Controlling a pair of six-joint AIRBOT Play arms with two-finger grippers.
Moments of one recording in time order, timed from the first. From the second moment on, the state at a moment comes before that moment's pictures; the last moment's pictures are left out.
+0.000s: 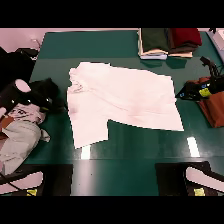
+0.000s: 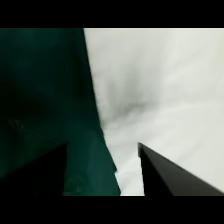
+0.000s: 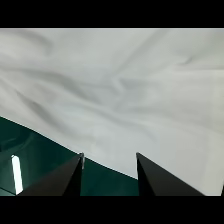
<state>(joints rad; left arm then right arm) 0.07 -1.29 0.92 1.11 -1.10 -1.45 -0.31 -1.22 1.19 -1.04 1.48 1.32</state>
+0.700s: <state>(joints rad) -0.05 -1.20 0.88 1.05 -0.95 -1.42 -0.47 -1.16 1.03 -1.17 1.51 1.32</state>
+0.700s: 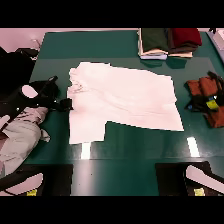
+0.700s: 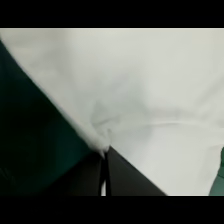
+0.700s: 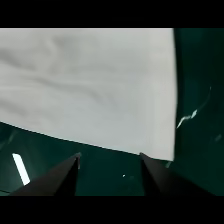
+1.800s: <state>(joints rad) -0.05 -0.91 1.13 1.07 -1.03 -1.41 -0.40 -0.97 0.94 -1.07 1.34 1.26</state>
